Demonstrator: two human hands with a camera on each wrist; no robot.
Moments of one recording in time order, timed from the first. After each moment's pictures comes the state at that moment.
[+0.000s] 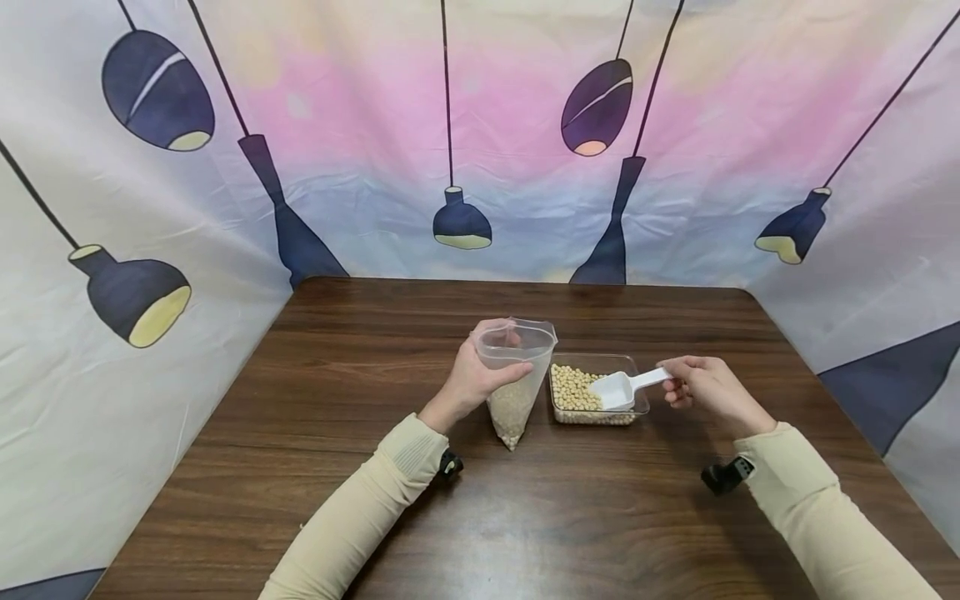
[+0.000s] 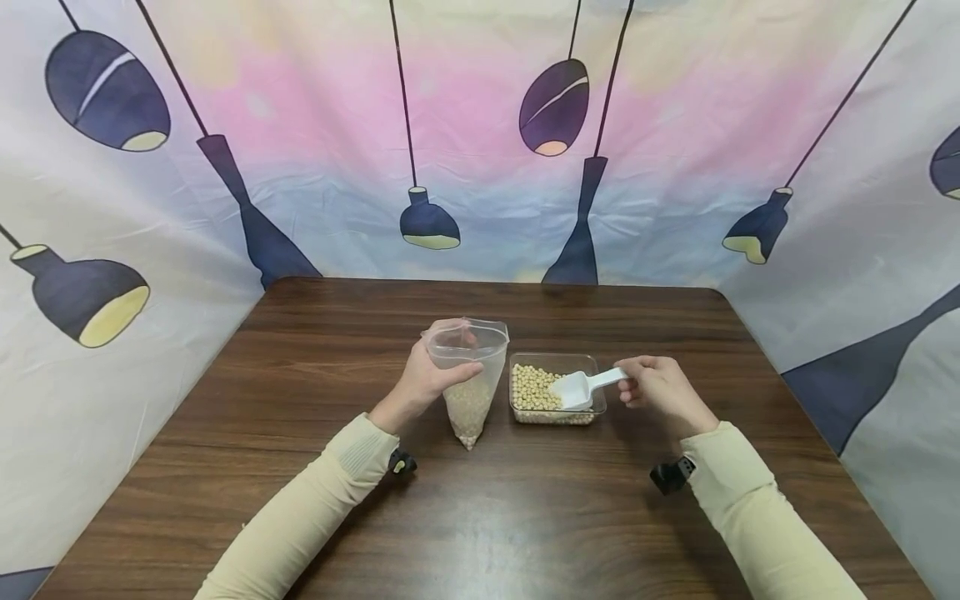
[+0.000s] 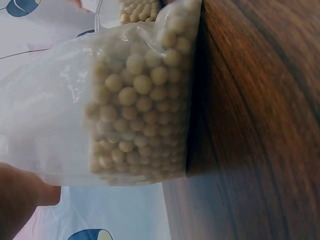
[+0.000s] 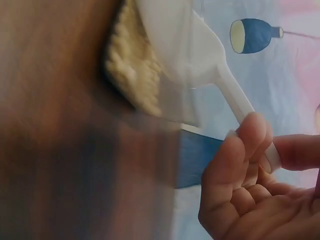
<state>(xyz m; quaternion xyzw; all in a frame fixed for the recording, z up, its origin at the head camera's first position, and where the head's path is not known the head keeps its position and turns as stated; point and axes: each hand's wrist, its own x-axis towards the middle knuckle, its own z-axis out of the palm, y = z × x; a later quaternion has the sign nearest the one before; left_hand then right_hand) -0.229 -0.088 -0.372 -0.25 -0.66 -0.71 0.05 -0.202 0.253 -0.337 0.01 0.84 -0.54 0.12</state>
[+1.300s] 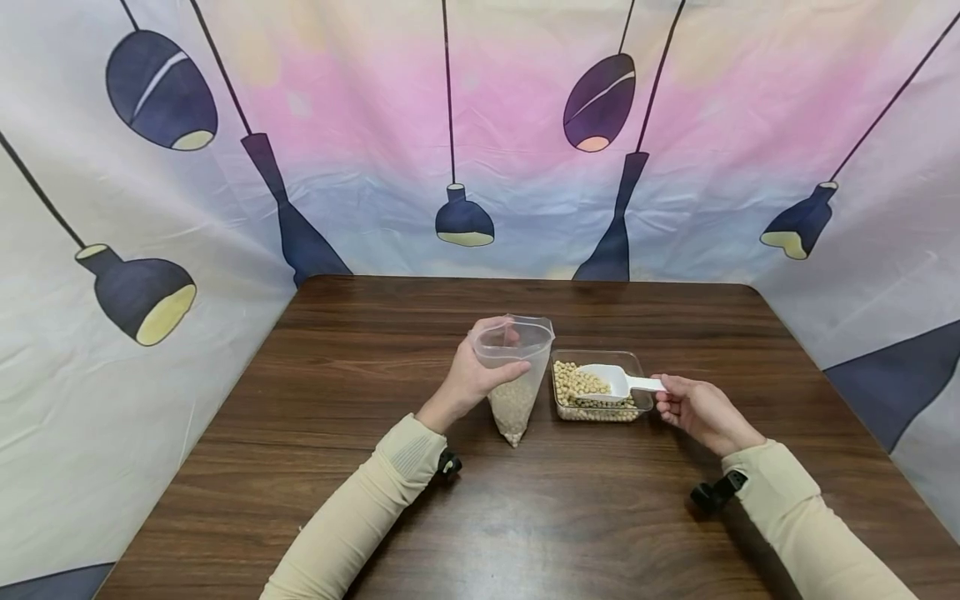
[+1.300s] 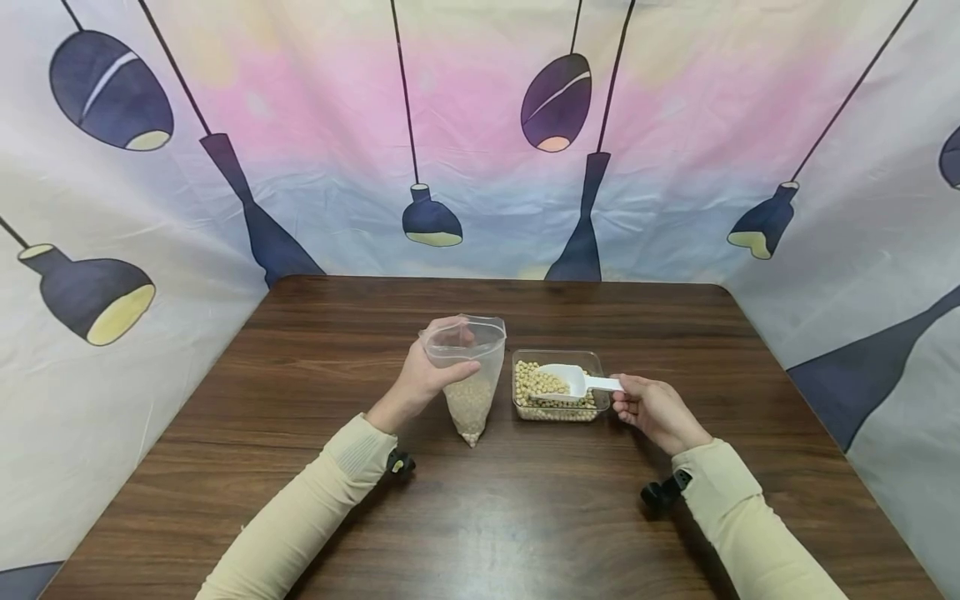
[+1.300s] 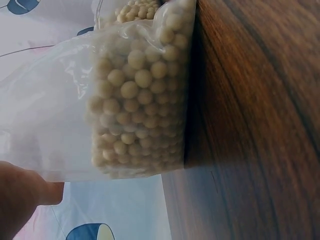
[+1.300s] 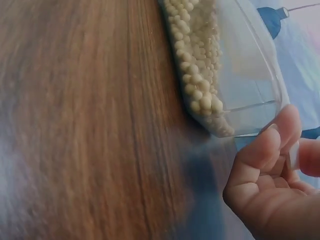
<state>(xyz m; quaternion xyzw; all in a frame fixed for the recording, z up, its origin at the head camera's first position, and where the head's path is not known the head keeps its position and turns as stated) -0.226 -0.096 -0.372 -0.24 -0.67 -0.70 0.04 -0.201 0.264 -0.389 0.03 0.62 -0.75 0.21</state>
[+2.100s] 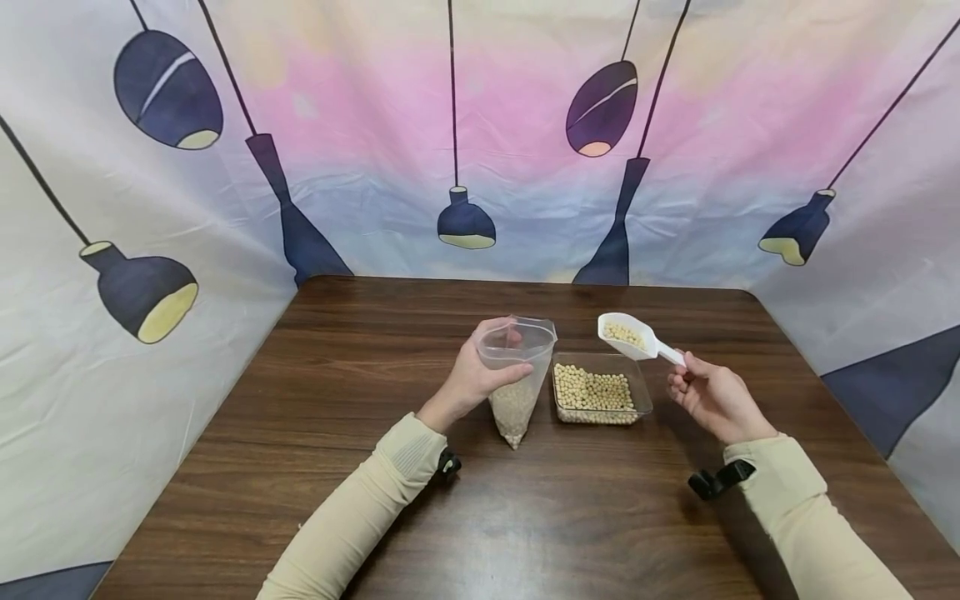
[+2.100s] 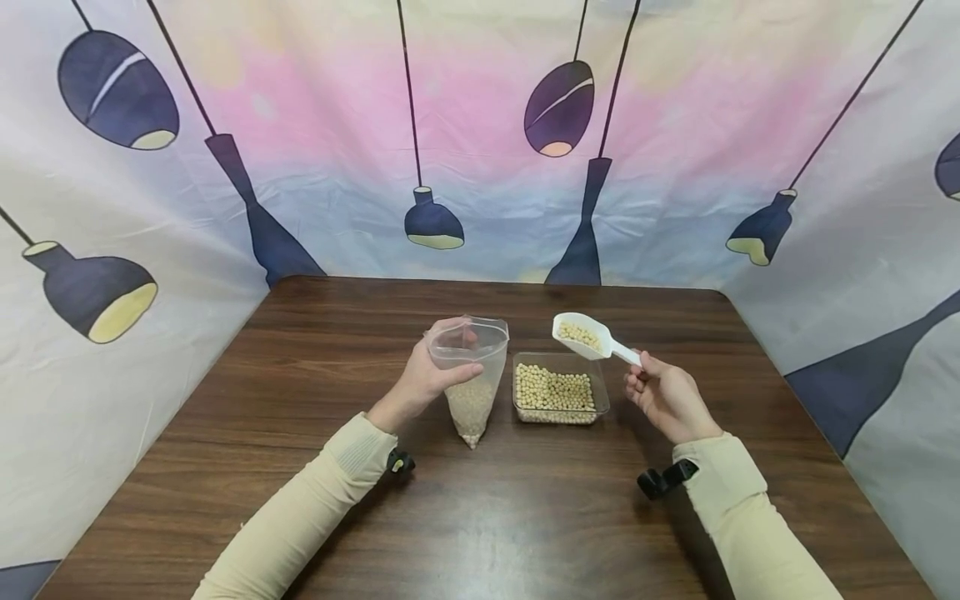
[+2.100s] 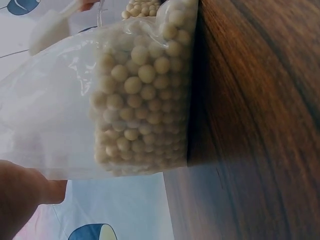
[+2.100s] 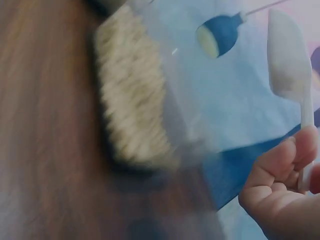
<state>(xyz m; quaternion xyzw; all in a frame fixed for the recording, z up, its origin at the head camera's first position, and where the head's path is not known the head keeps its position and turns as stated) -0.221 -0.096 -0.363 -0.24 -0.67 -0.71 0.02 -0.203 0.265 -0.359 0.00 0.42 -0.89 0.19</state>
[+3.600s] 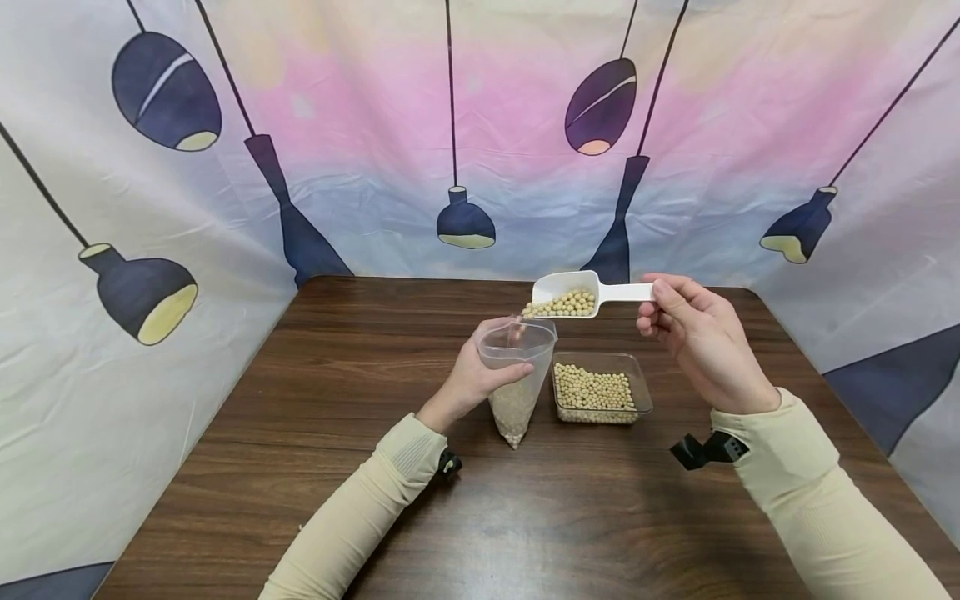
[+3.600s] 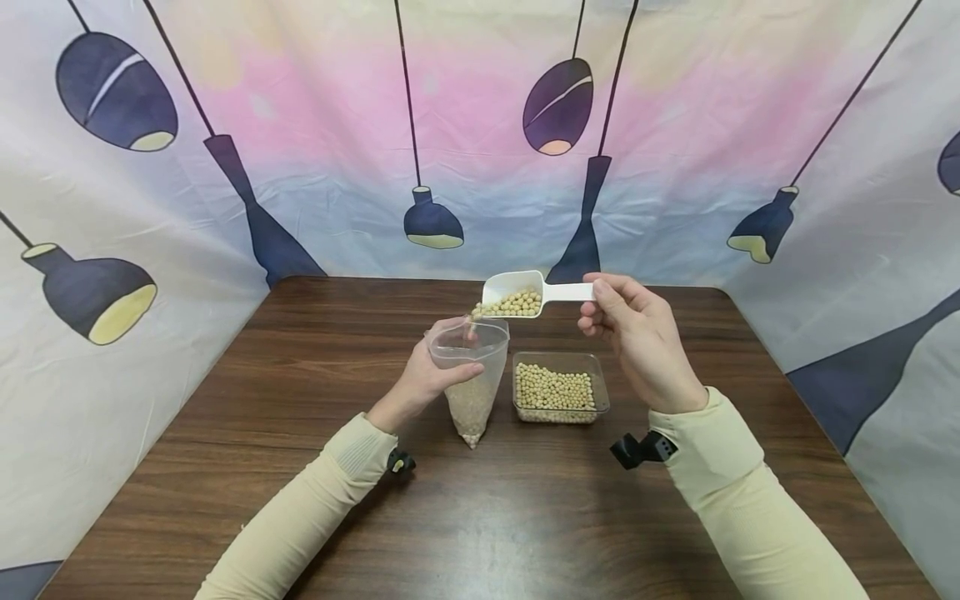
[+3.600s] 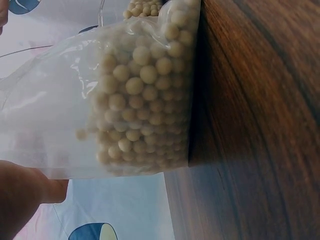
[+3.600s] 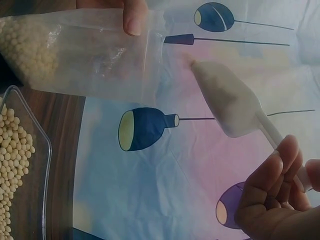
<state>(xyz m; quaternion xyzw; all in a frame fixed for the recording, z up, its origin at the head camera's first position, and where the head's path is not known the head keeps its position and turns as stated) -0.226 -0.096 -0.368 -0.23 -0.68 -0.69 0.01 -0.183 0.184 -0.250 -0.16 0.57 -0.81 0.02</state>
